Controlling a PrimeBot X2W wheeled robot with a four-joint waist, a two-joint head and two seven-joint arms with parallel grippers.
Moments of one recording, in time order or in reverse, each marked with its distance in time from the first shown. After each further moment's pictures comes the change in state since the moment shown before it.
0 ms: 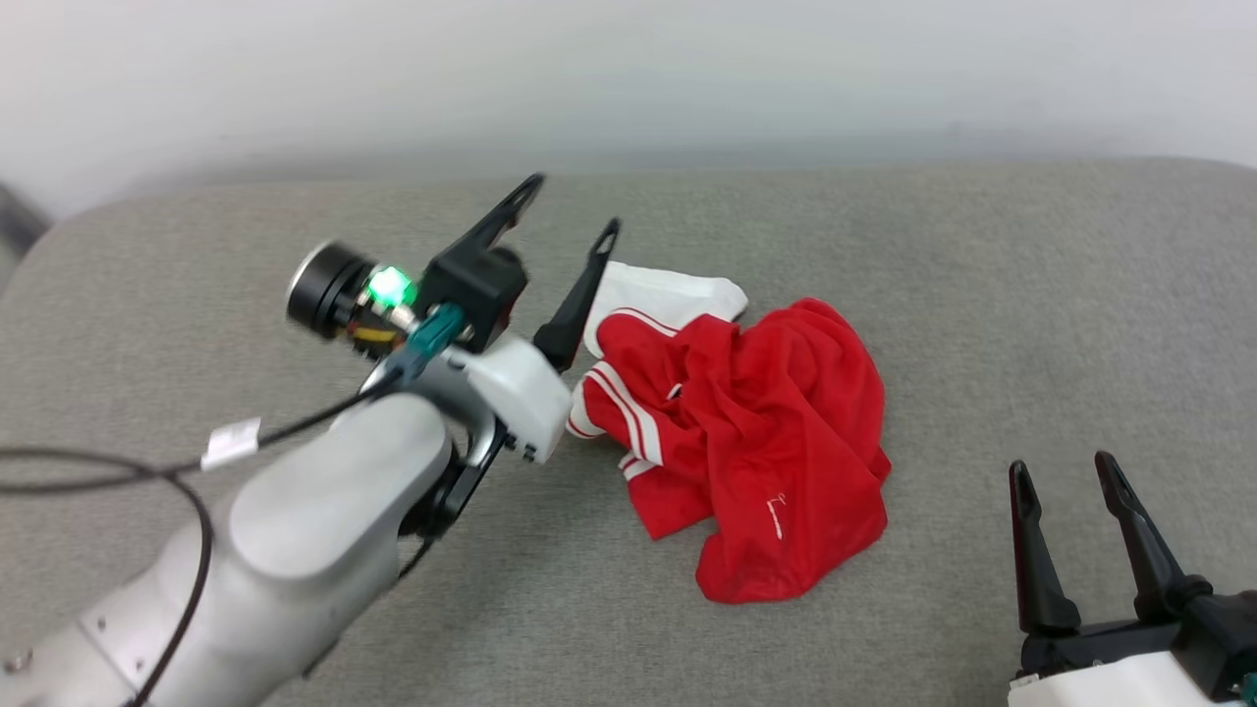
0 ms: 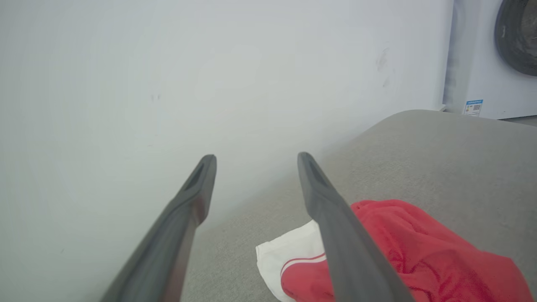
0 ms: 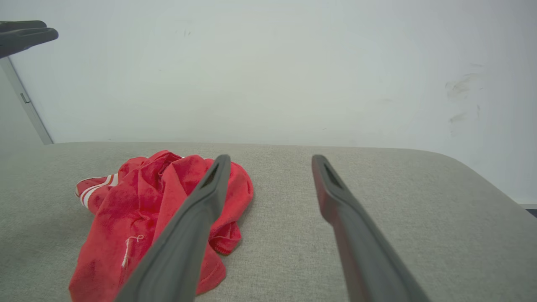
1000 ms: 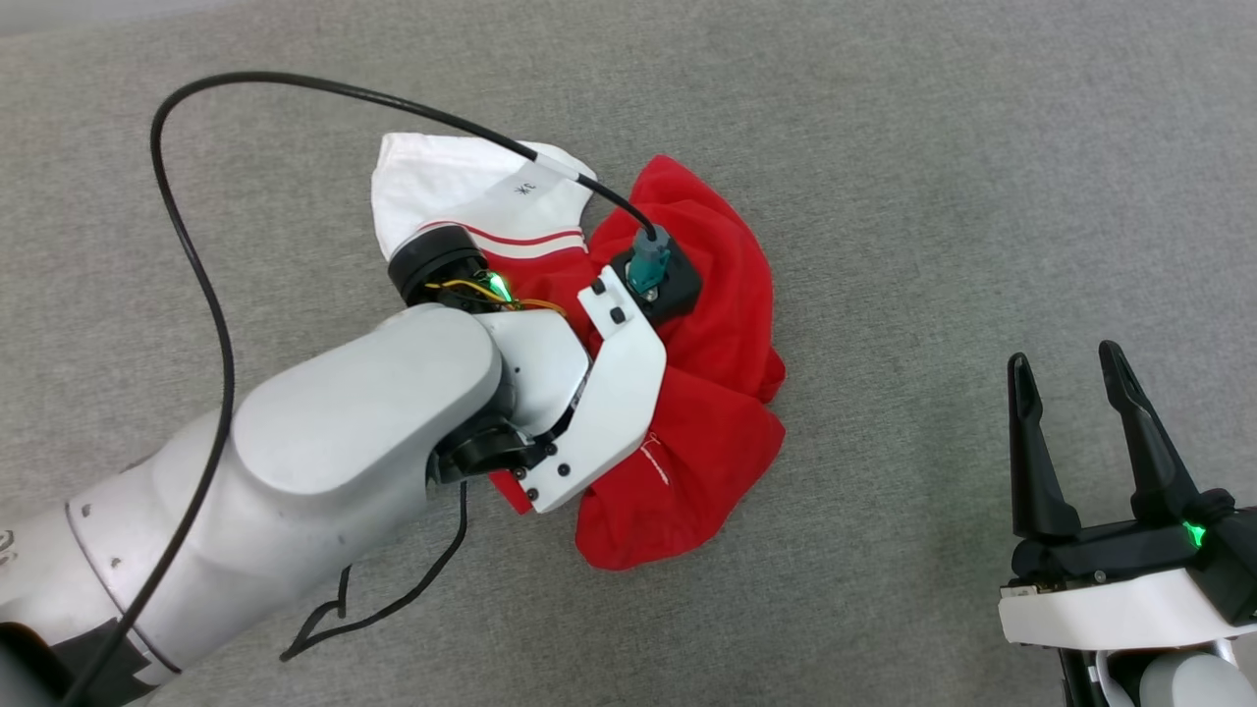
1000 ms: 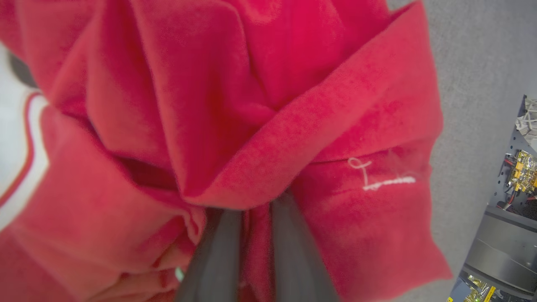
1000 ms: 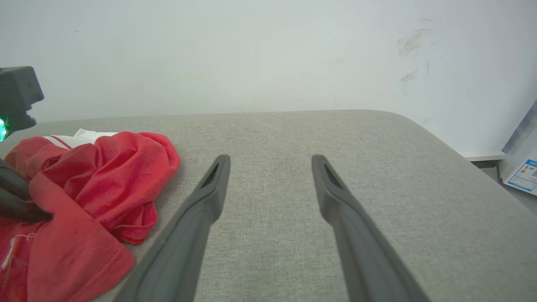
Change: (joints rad) left arm -0.239 0.023 -0.184 -0.131 -0.219 -0.353 1.083; right arm -0.137 0.000 0.033 -0.042 0.043 0.000 0.000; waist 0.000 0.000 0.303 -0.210
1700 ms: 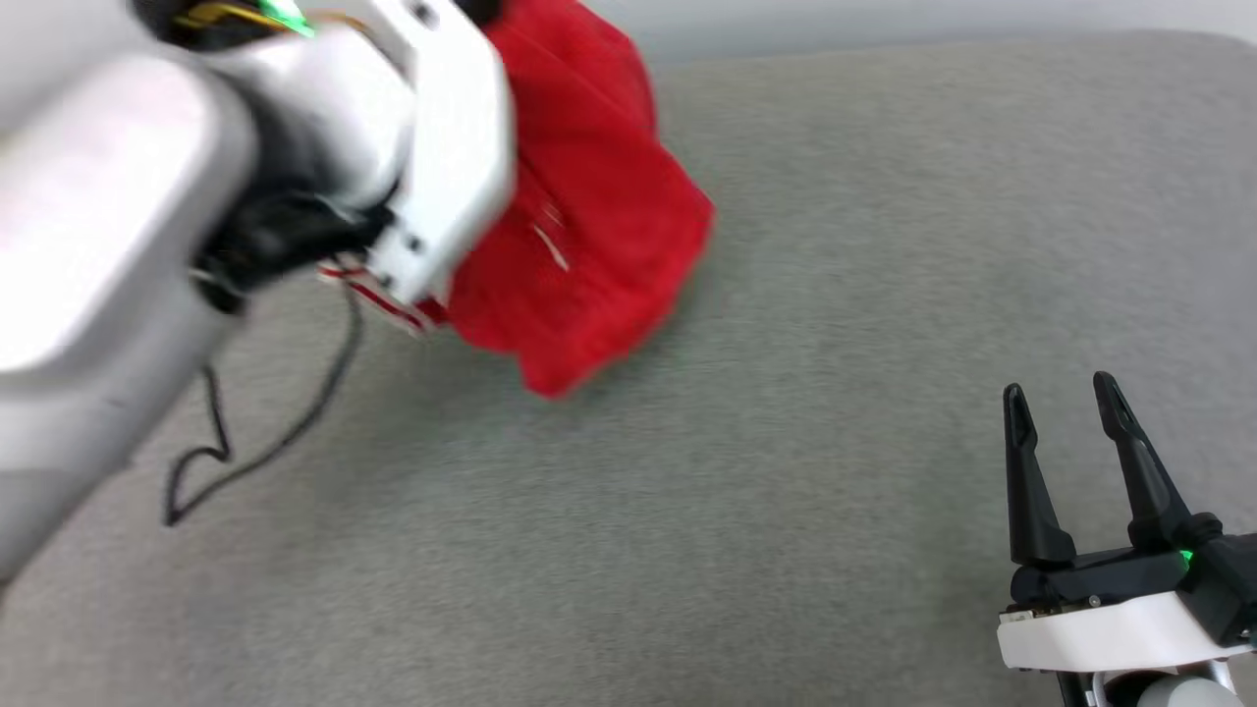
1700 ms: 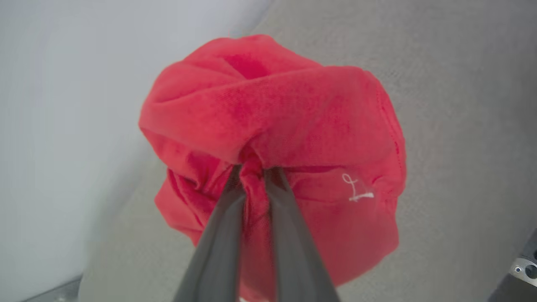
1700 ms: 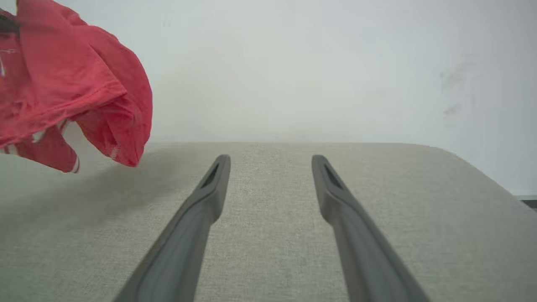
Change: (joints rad) left arm -0.126 0.146 0.357 -0.107 0.043 0.000 0.109; right arm 0.041 0.000 -0.007 0.009 -0.023 0.000 0.000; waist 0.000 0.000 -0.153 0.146
